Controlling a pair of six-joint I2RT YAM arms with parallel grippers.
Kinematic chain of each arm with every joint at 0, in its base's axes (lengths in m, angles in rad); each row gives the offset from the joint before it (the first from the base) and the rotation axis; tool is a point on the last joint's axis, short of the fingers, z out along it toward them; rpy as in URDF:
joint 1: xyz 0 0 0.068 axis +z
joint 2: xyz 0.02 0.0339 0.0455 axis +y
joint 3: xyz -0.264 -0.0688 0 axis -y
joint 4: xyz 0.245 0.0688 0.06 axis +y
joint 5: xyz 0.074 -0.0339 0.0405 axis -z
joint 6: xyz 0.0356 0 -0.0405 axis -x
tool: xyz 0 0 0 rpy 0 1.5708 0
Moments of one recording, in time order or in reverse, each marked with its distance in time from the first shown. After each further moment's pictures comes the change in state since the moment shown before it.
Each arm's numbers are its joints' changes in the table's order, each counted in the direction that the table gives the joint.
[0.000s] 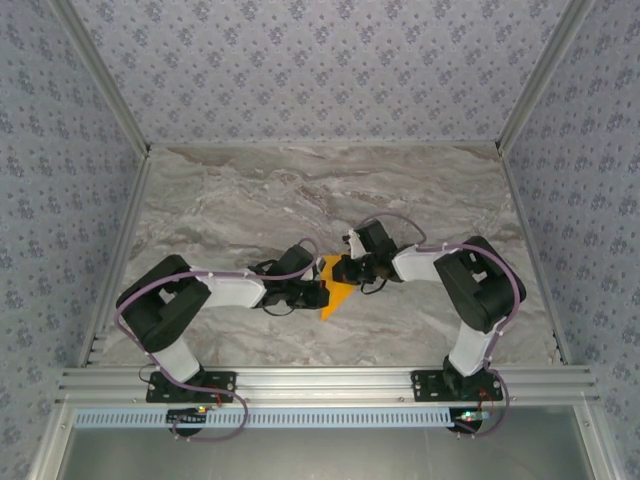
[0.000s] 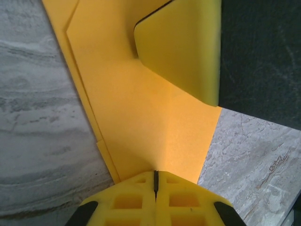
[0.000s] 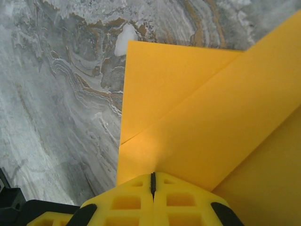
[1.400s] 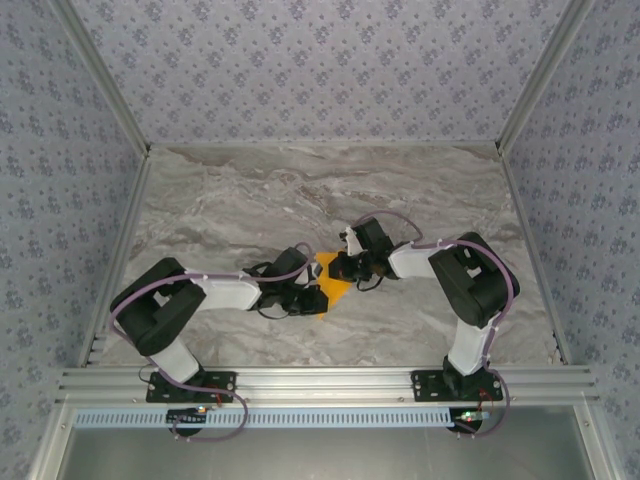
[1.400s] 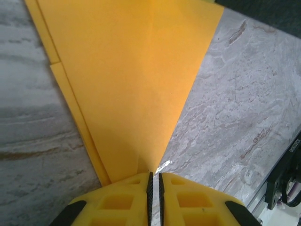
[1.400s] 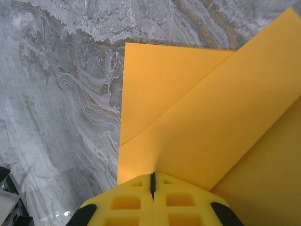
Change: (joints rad) left arm 0.014 -0.033 -0.046 0.010 0.124 0.068; right arm 0.000 0.045 0.038 -0.018 -0.008 -0.023
